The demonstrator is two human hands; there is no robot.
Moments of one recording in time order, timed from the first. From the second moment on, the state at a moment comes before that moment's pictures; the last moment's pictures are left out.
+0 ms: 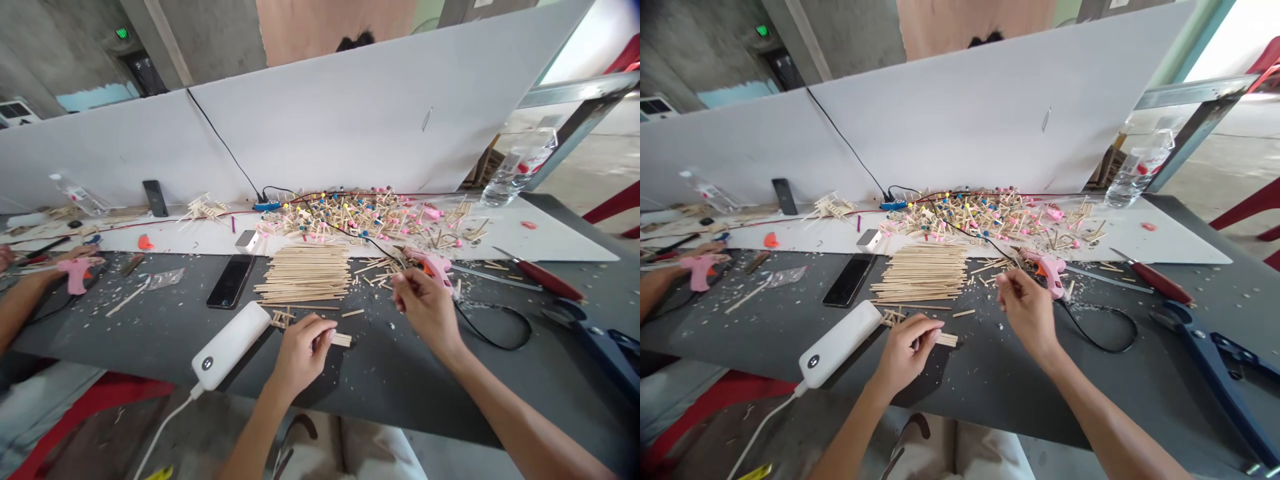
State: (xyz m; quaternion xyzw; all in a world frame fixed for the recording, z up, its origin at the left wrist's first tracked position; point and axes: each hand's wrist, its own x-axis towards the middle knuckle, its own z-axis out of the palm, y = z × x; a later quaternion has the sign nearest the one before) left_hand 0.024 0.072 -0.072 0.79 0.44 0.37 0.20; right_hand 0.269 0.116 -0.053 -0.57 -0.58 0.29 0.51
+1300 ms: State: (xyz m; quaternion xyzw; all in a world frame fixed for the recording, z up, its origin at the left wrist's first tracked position) left_hand 0.022 0.072 -0.078 0.78 0.45 0.40 0.17; right_hand 0.263 0.130 -0.076 -0.64 -0.75 0.04 0.14
